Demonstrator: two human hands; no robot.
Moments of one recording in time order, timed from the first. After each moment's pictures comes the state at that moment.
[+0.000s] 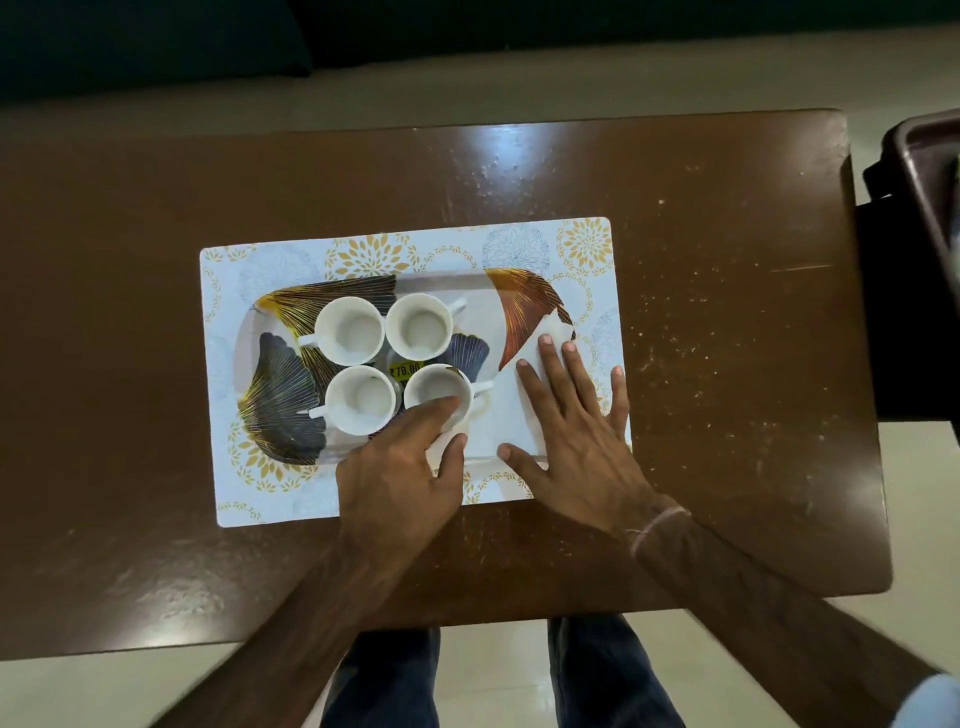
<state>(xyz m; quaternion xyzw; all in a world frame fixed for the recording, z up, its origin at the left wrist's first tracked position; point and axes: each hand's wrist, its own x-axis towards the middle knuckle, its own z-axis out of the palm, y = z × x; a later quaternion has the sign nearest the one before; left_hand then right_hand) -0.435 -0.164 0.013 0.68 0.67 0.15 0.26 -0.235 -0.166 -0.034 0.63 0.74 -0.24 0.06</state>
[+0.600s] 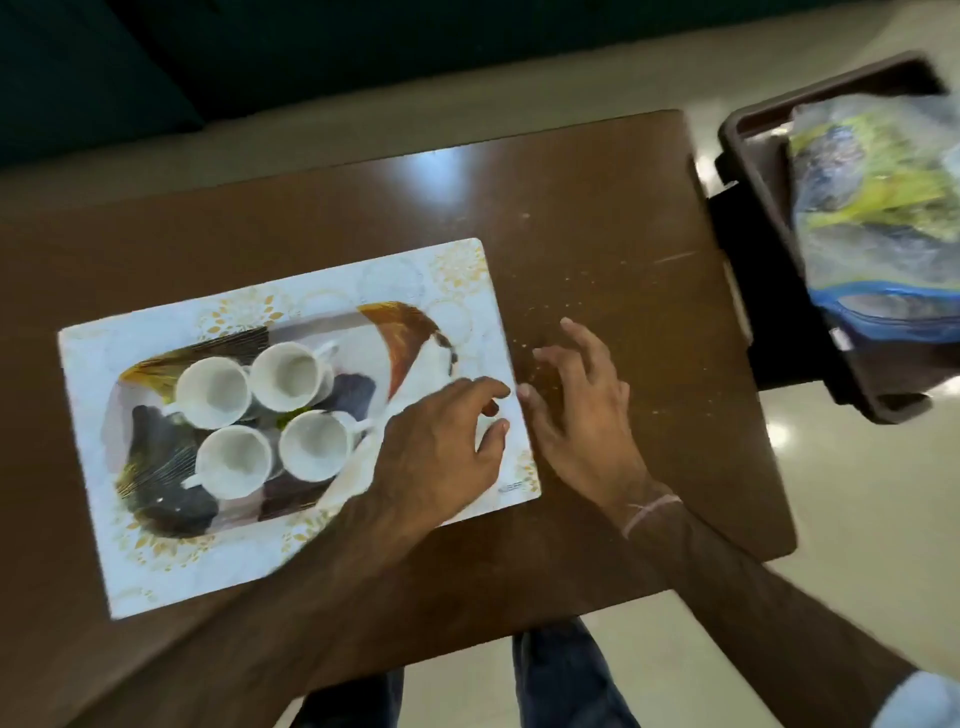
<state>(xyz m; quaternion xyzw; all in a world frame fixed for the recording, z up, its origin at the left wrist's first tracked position) -0.306 -0.119 0.014 0.77 0.54 0.05 0.35 -0.139 -0.157 -0.009 0.75 0.58 -0.28 -0.14</state>
